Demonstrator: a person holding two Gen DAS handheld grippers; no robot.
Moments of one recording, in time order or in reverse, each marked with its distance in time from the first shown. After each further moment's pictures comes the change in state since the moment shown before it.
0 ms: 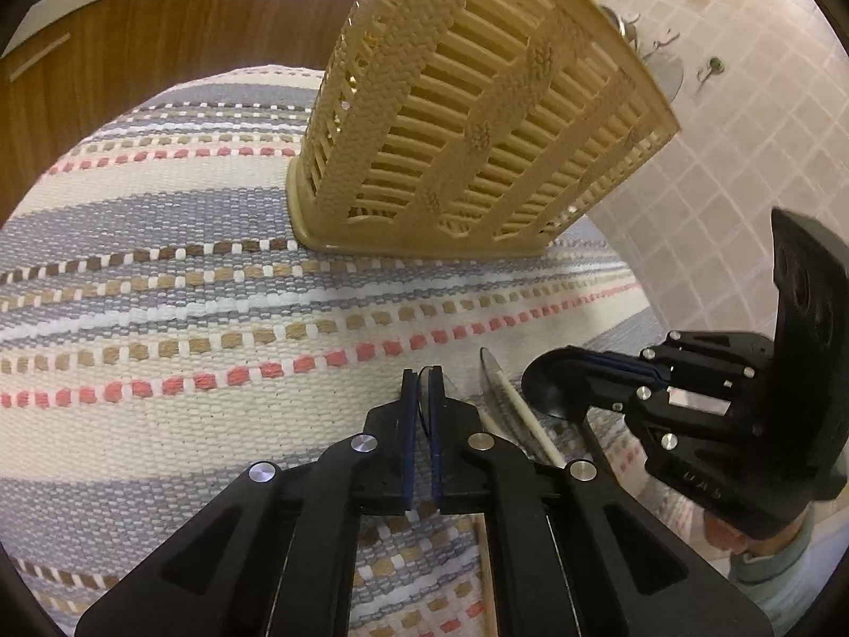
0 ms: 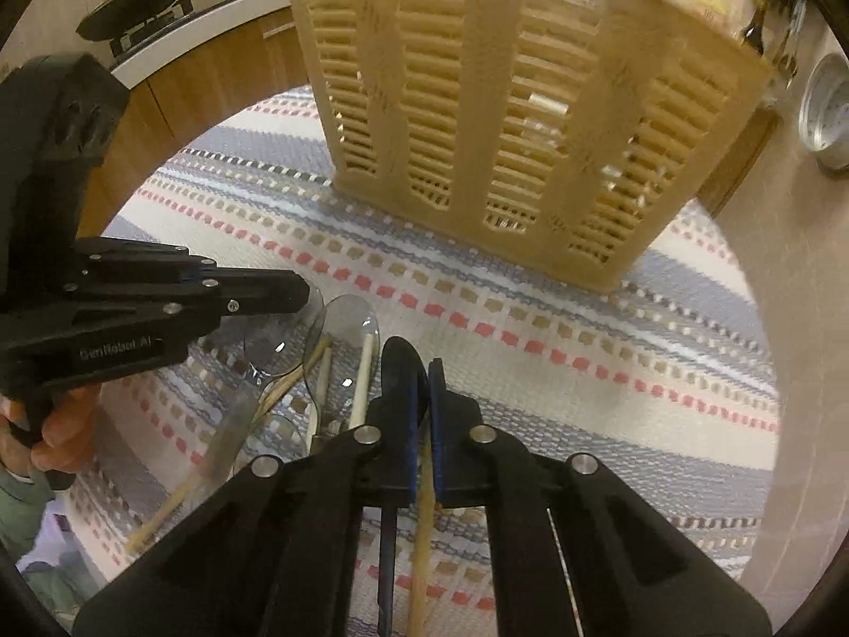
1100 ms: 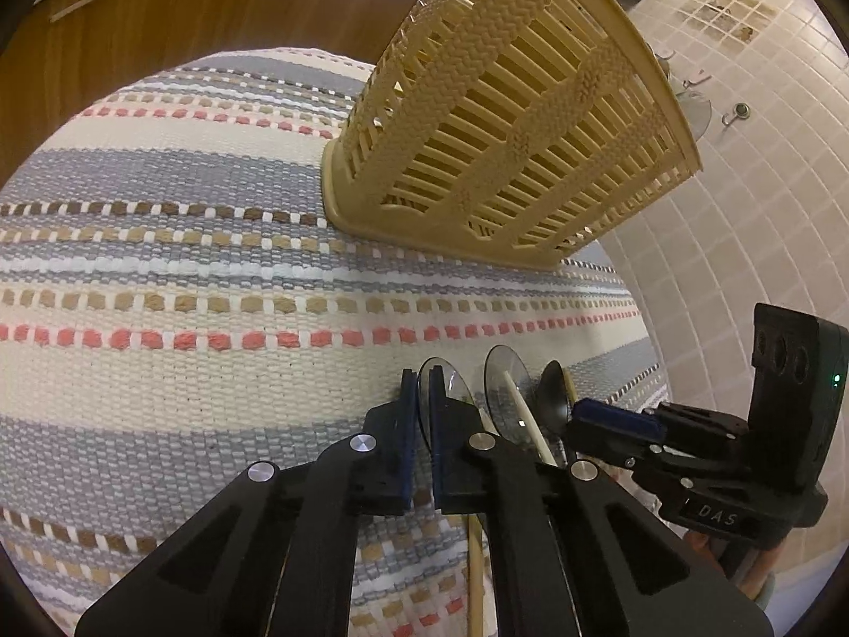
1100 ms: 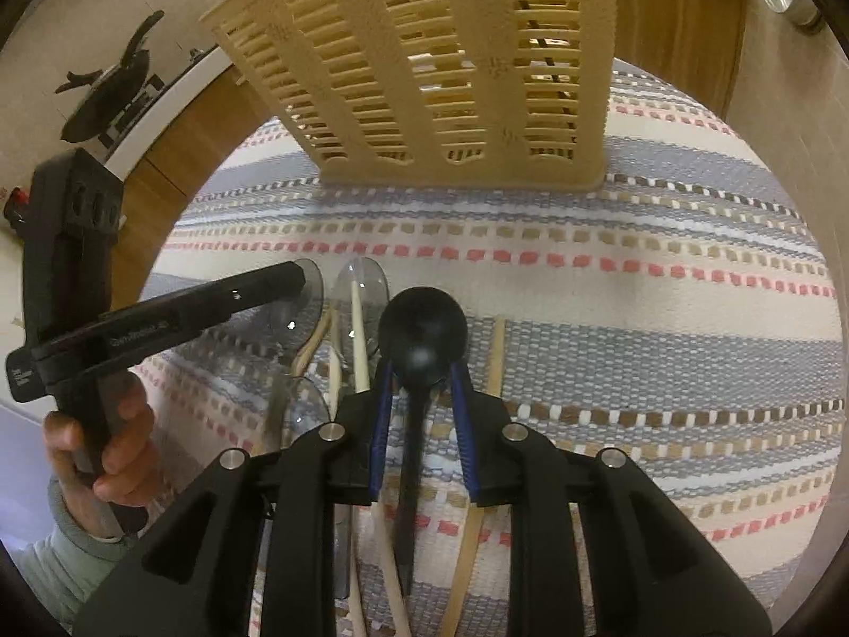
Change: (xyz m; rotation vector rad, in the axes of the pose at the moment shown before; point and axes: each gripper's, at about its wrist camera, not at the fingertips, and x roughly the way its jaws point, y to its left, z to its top) left arm -0.015 0.019 -0.004 -0.131 -0.007 0.008; right arm -0.008 -0.043 -0.029 0.284 0.023 0.196
